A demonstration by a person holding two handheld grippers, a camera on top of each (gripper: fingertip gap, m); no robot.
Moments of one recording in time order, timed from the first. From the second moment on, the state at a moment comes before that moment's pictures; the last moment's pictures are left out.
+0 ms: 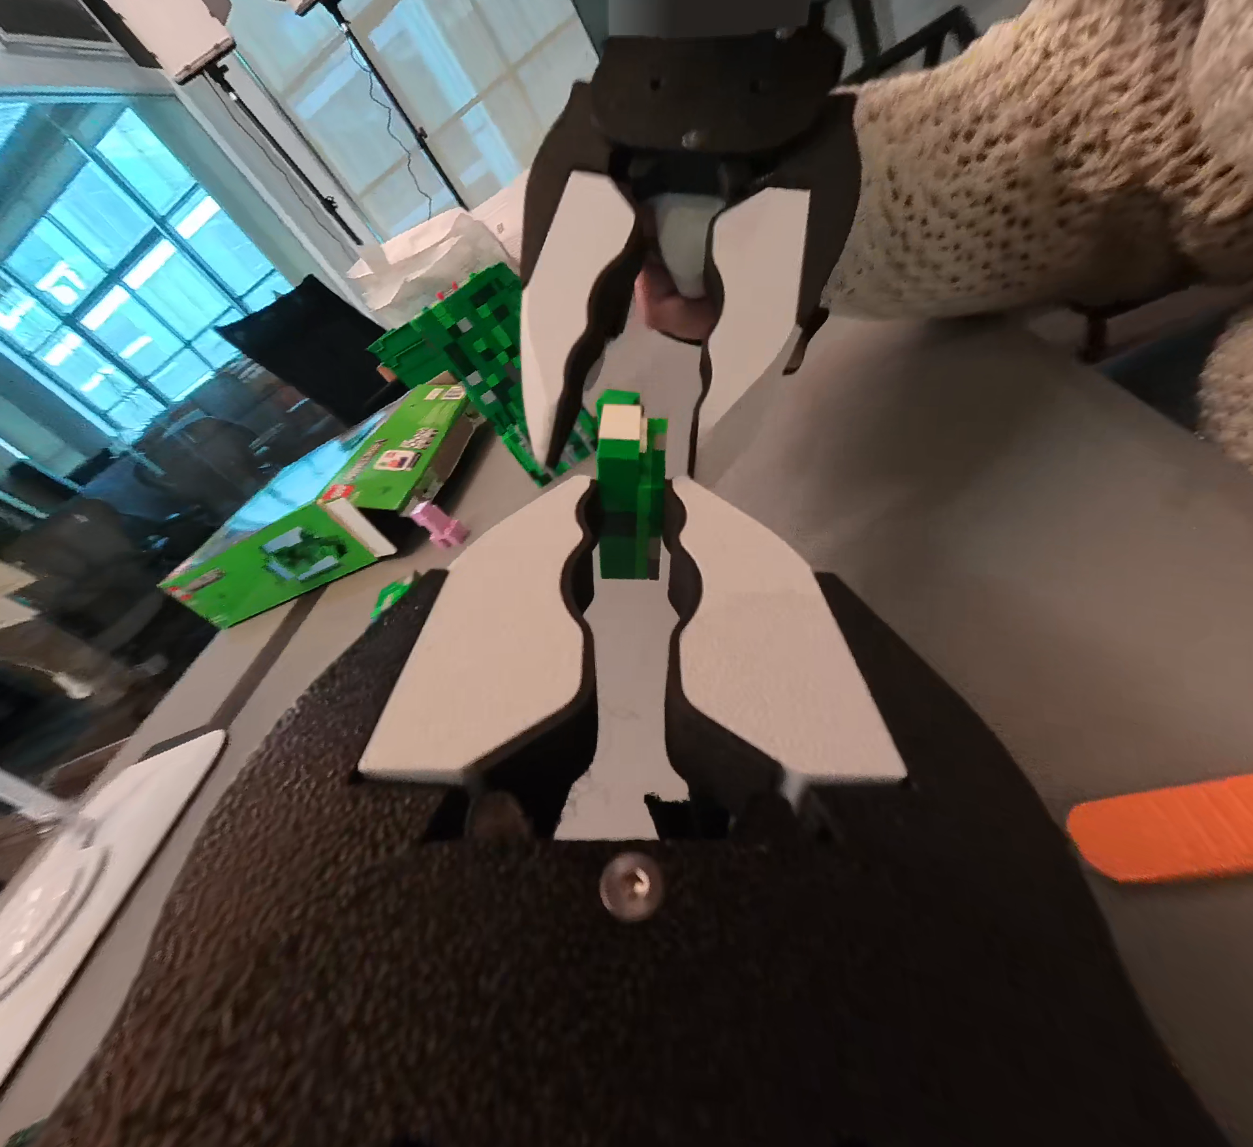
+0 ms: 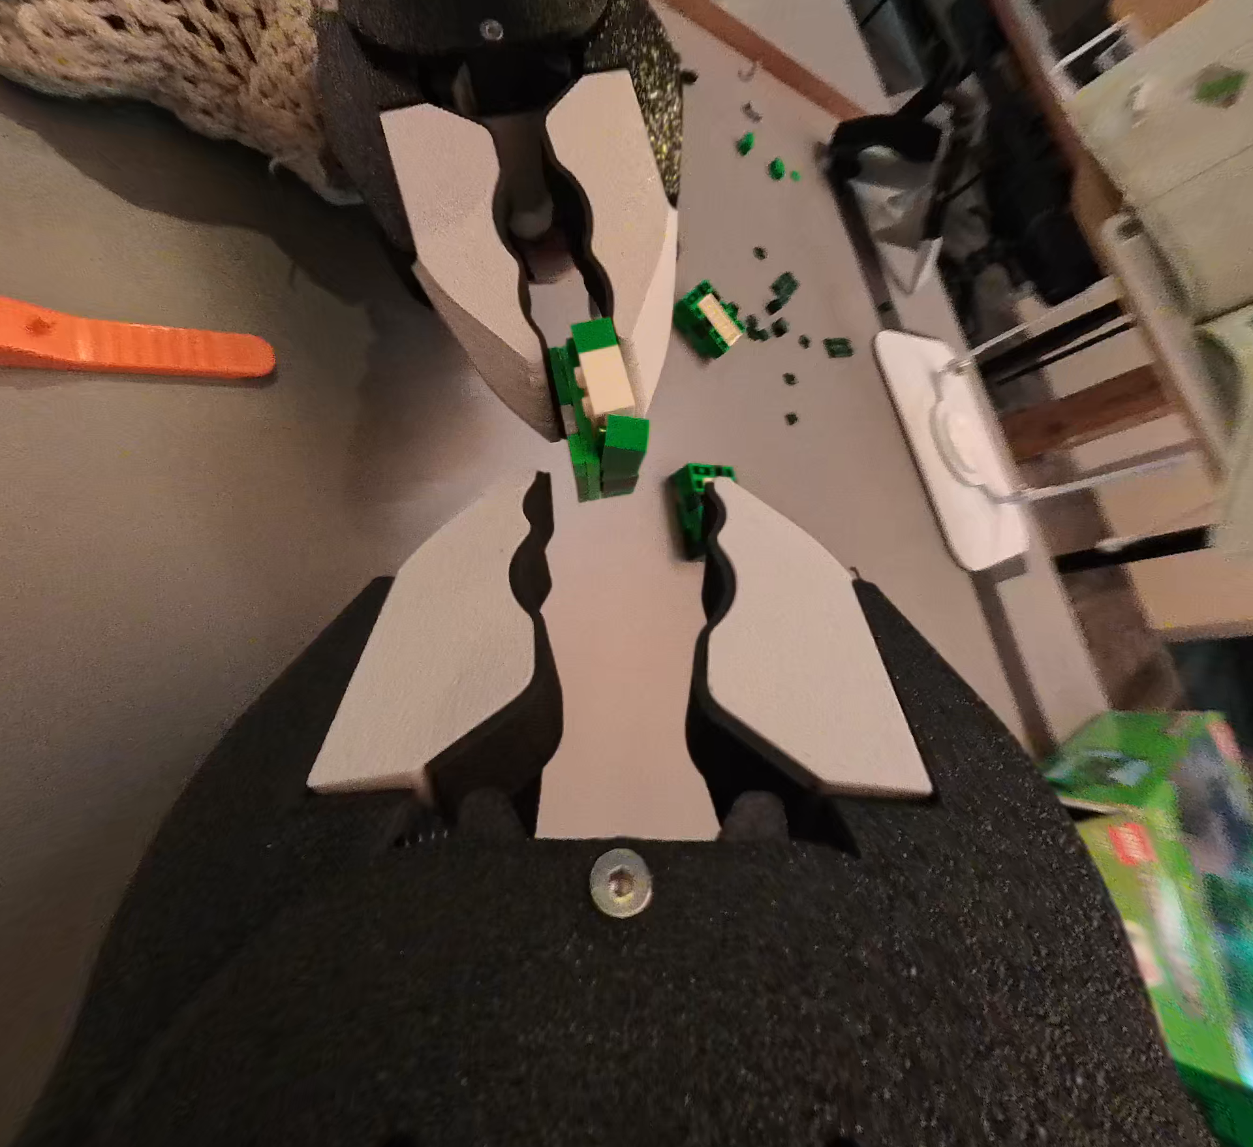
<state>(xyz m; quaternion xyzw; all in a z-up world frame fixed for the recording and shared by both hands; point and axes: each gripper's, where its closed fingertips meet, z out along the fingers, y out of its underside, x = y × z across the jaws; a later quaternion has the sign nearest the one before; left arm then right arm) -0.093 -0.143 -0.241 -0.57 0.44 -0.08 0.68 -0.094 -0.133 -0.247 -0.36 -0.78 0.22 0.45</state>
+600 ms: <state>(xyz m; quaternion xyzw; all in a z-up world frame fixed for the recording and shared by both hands) -0.088 -0.144 -0.252 -0.58 0.48 -0.05 0.66 -0.084 -0.147 -0.248 -0.29 -0.79 0.18 0.51</state>
